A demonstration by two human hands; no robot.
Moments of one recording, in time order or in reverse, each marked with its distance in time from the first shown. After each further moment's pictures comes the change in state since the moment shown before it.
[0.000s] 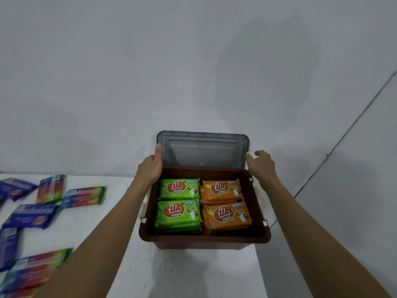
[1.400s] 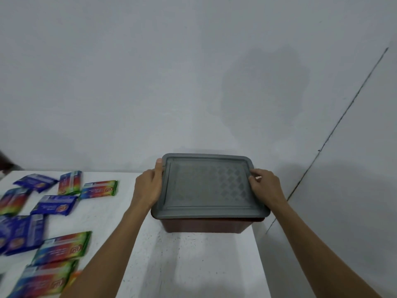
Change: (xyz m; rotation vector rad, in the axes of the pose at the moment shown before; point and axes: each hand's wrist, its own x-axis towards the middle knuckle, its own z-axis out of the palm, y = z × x) left_hand -0.087 -0.039 -0.017 -0.015 0.117 0.205; right_hand -0.097 0.036 -0.029 -0.199 -0.044 -0.294
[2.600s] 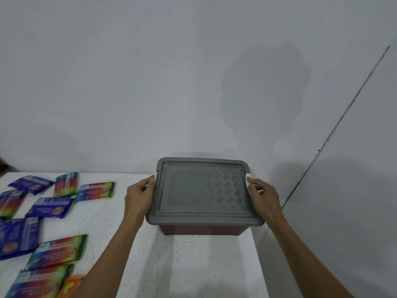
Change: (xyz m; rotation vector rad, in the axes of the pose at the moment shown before) left_hand -0.002 -0.034 0.007 -0.295 0.116 -0.186; right_hand -0.012 0.035 0.028 0.266 0.096 0.098
